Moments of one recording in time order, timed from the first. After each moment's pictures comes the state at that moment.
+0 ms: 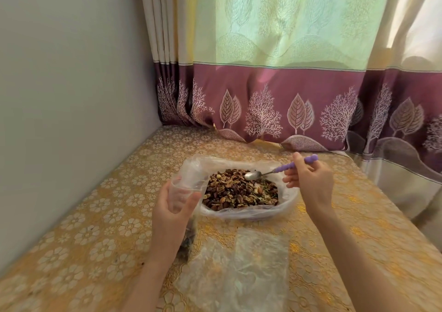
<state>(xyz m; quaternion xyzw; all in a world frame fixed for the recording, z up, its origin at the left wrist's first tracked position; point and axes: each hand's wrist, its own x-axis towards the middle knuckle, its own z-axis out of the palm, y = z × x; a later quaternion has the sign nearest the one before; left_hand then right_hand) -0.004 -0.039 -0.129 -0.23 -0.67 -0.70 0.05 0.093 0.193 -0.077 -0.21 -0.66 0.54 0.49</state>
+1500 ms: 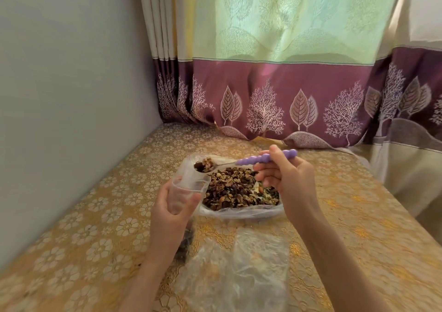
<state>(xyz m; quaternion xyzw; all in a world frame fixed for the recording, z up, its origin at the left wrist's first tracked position) 0.002 -0.035 -0.125 -0.23 -0.68 -0.70 0.05 0.100 0.134 -0.044 -0.06 -0.61 0.69 0.37</state>
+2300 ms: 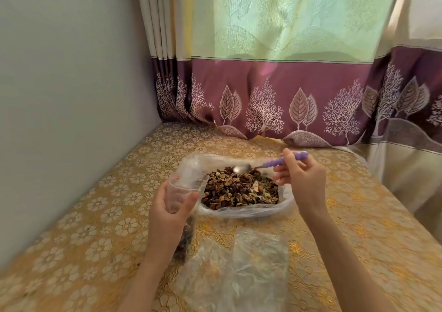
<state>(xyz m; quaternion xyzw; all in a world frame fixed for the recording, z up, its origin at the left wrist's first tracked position) 0.001 -0.038 -0.123 -0.23 -0.68 -0.69 0.05 0.092 0.175 -0.073 -0.15 -0.65 0.59 0.46</state>
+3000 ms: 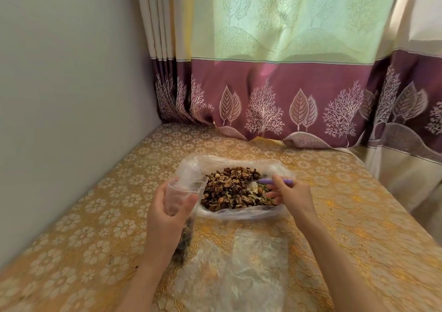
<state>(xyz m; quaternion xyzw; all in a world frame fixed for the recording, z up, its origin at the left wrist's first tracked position) -0.002 -0.037 -0.126 -0.23 -0.68 -0.70 0.05 0.076 0.199 -0.118 -0.26 -0.68 0.60 0.32</state>
